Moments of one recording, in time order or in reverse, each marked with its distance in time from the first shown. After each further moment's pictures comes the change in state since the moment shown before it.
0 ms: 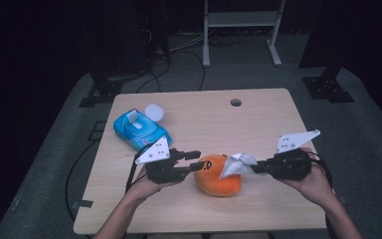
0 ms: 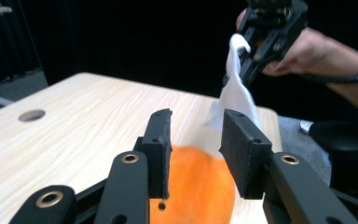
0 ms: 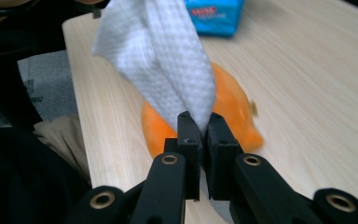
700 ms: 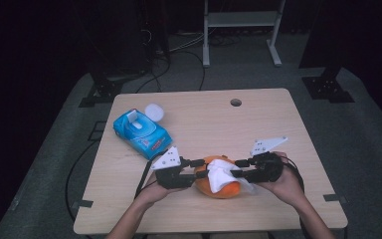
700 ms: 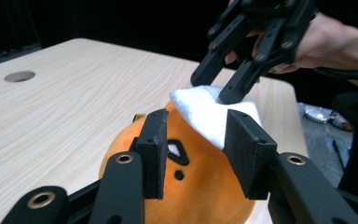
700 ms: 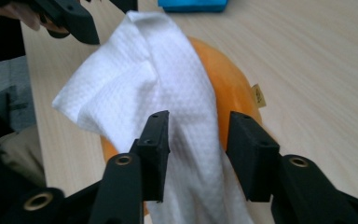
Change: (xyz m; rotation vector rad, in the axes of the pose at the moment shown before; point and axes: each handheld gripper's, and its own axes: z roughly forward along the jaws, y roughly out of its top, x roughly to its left) left arm 0.007 -0.047 0.030 0.079 0.016 -0.029; right arm -0.005 -0.008 0.071 0.010 -0.056 0.047
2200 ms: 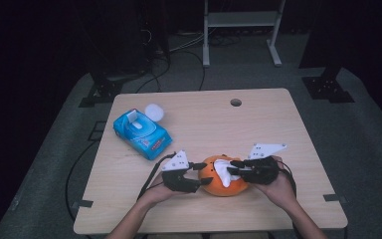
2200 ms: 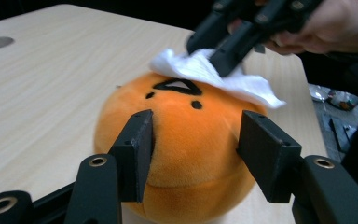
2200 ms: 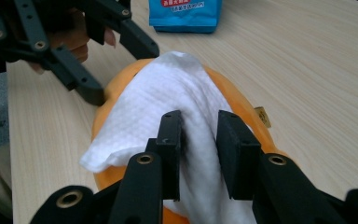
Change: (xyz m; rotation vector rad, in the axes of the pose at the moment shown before) left arm 0.000 -0.018 0.022 0.096 -0.031 -0.002; right arm 0.003 -0.011 0.014 -0.099 -0.044 -0.024
